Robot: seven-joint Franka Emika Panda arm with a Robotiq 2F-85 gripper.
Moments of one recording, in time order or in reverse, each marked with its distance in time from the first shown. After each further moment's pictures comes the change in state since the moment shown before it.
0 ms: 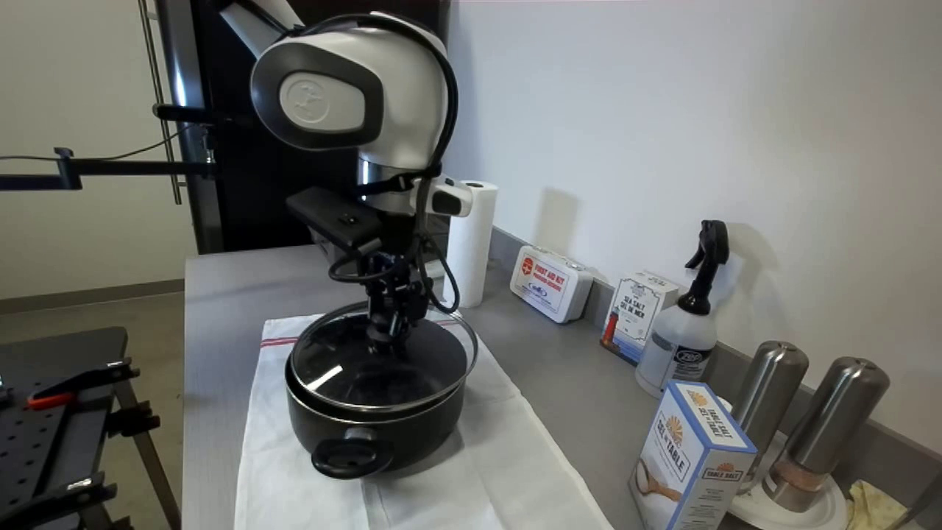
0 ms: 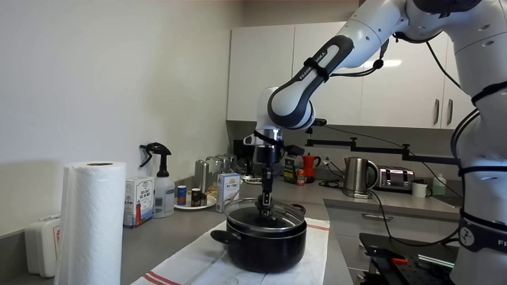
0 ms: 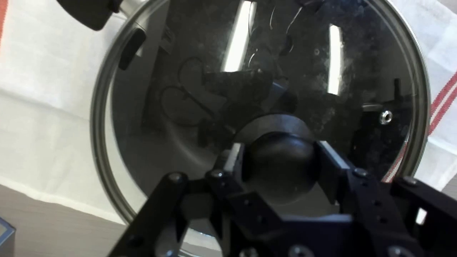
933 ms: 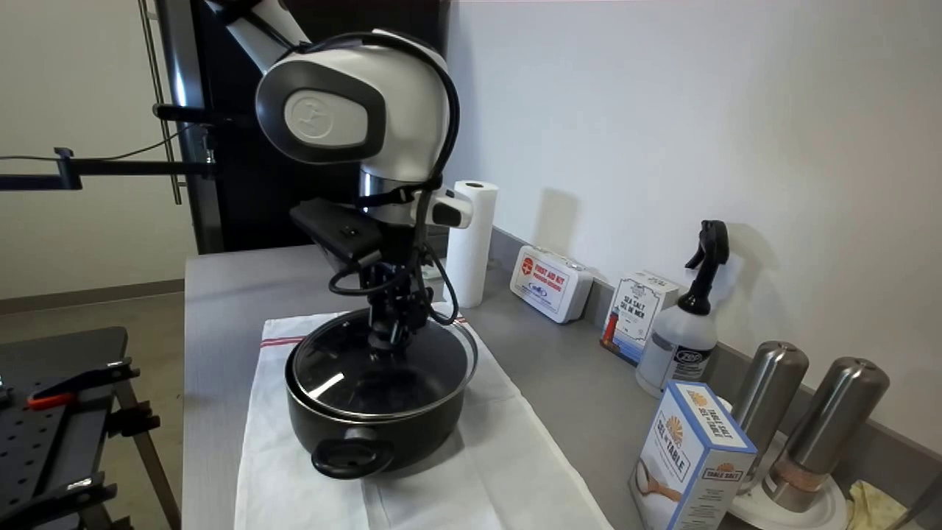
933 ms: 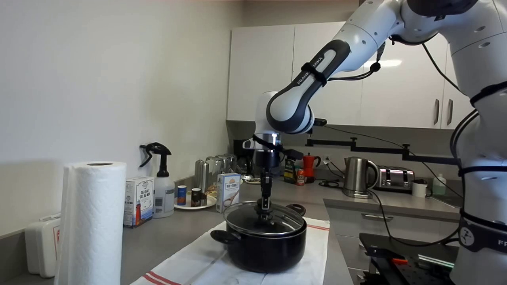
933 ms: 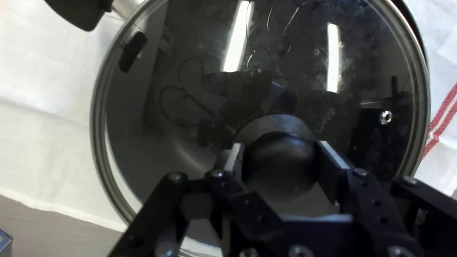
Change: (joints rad) arm 0.001 0.032 0.001 0.005 0.000 0.025 0.019
